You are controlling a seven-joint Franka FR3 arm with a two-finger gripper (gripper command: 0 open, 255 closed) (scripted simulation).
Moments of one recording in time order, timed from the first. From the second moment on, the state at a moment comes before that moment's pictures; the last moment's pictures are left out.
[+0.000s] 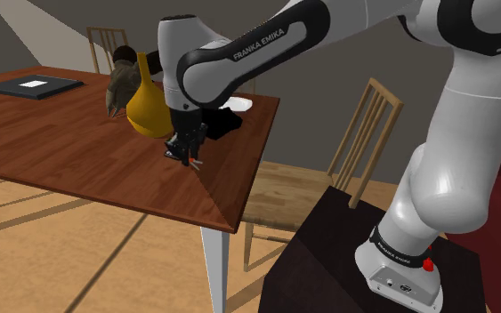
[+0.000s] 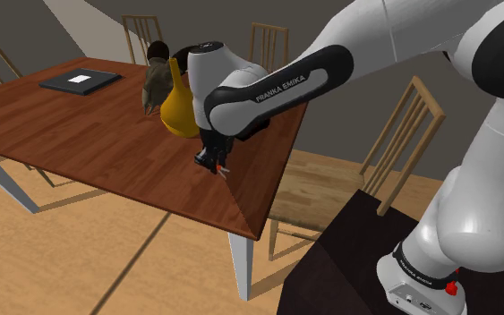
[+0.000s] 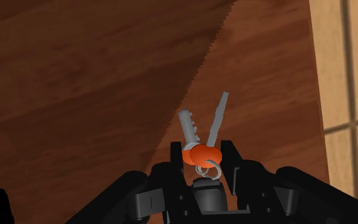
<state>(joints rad) 0.13 0.13 0.28 -1.98 -0.09 2.16 0.34</state>
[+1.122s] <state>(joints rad) -0.04 0.07 0.14 -2.01 -0.04 2.15 0.01</state>
